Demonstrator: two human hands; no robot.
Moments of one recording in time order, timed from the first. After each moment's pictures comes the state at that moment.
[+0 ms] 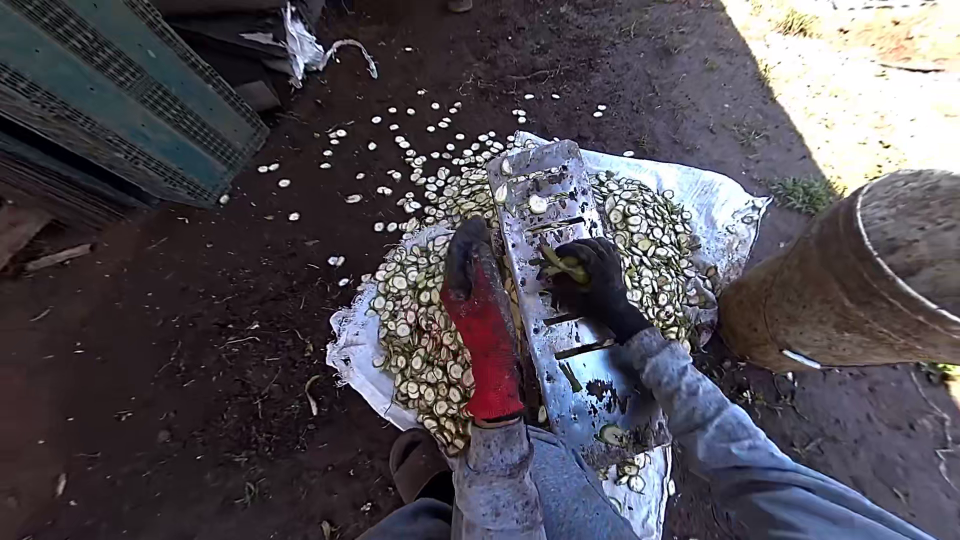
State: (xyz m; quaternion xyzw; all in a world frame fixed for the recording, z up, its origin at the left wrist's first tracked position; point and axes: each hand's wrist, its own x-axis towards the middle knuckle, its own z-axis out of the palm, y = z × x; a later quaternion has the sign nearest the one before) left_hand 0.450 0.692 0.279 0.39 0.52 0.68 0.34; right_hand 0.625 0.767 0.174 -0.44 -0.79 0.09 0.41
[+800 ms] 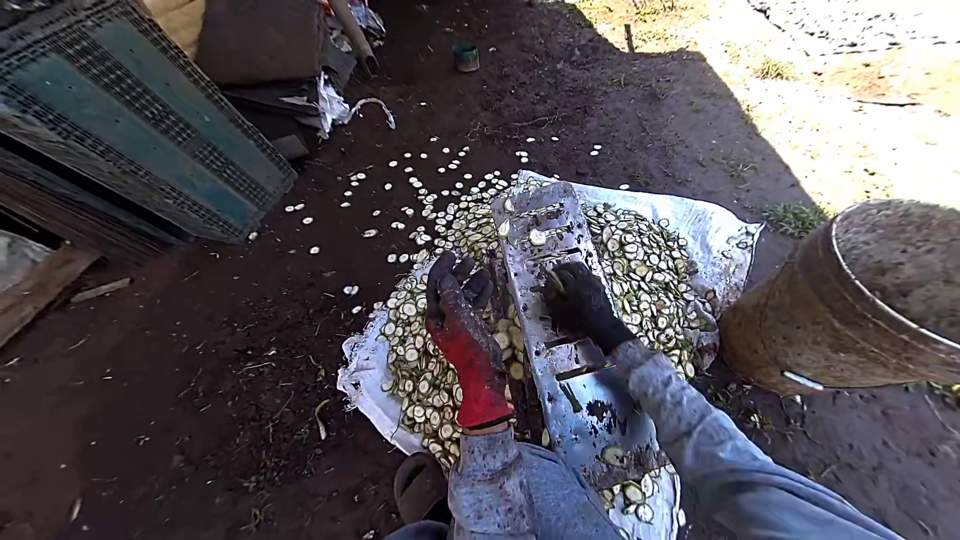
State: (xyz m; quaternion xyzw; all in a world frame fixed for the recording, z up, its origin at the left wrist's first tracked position) left_hand 0.442 0.708 0.279 0.23 0.47 0.76 0.38; right_hand 0.607 0.773 0.204 -0.47 -0.81 0.11 0.33
